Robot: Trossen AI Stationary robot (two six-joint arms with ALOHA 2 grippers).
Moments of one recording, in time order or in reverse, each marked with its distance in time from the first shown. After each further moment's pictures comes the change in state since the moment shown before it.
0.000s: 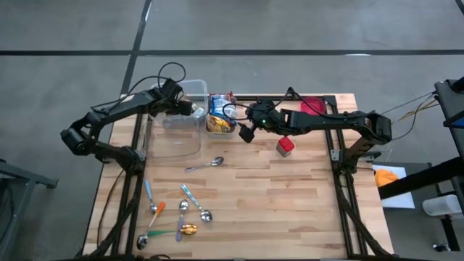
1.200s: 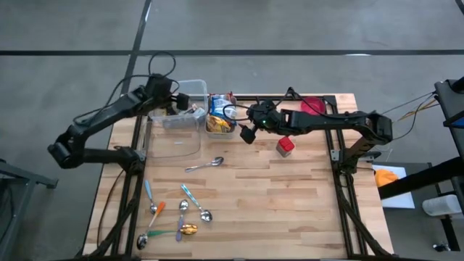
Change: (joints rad) left arm -0.036 -0.226 0.023 0.097 0.074 0.139; right arm 0.002 -0.011 0.000 -0.061 -0.026 0.048
